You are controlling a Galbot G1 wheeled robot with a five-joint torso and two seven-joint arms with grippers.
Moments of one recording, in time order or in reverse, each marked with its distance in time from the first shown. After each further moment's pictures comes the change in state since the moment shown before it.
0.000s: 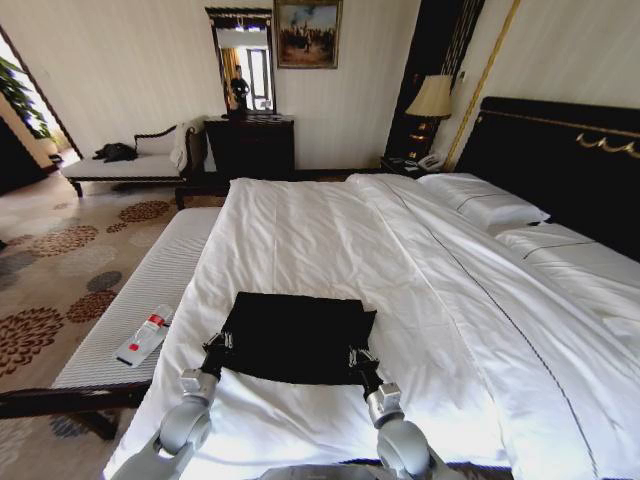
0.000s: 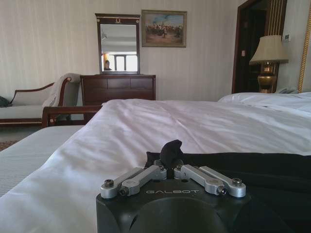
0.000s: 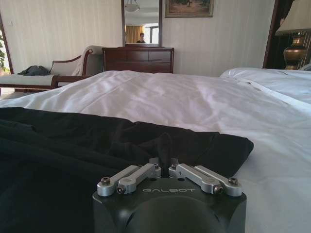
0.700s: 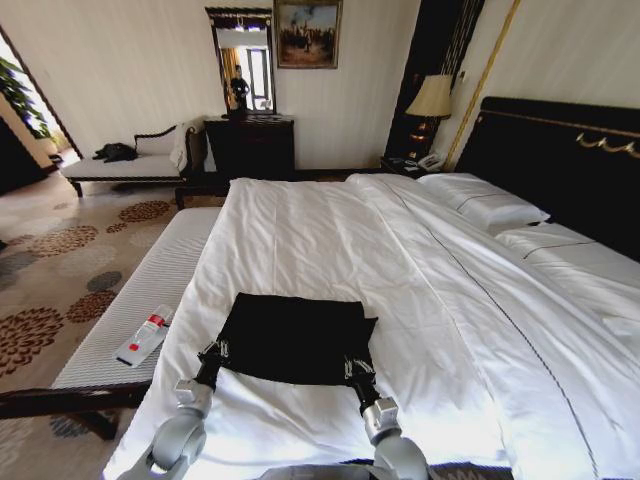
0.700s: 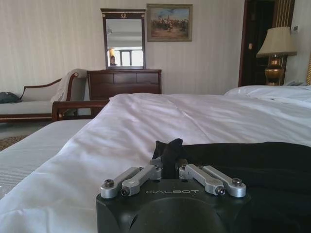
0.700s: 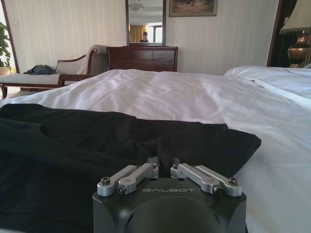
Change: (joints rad) left arm 0.089 -0.008 -0.035 -0.021 0.028 -0.022 -0.009; right arm -0.099 0.031 0.006 0.028 -0.068 0.041 -0.016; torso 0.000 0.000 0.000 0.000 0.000
